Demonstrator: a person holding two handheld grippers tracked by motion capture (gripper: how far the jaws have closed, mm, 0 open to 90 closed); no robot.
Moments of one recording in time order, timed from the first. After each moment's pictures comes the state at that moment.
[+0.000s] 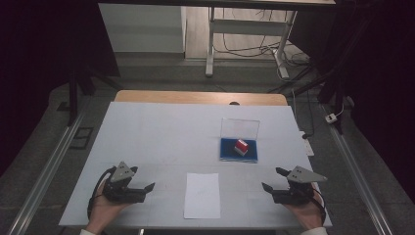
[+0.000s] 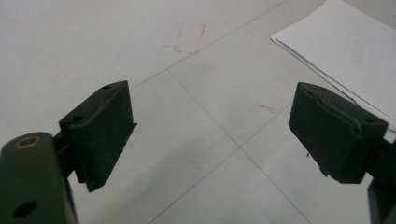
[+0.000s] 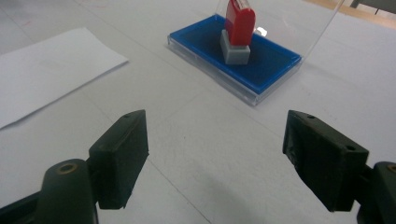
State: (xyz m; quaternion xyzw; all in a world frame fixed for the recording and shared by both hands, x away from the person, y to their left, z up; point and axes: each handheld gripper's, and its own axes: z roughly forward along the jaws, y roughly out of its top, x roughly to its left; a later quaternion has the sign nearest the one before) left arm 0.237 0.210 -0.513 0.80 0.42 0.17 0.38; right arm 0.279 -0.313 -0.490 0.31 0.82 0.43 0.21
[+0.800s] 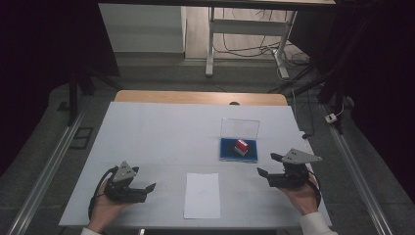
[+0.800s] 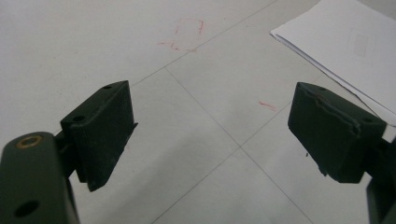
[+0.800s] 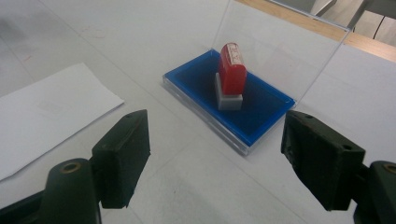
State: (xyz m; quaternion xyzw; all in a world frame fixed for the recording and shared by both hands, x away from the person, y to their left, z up) left arm 0.239 0.207 -0.515 0.81 0.42 0.17 0.38; right arm 0.314 -0.292 -0.459 0.30 0.82 0.44 0.20
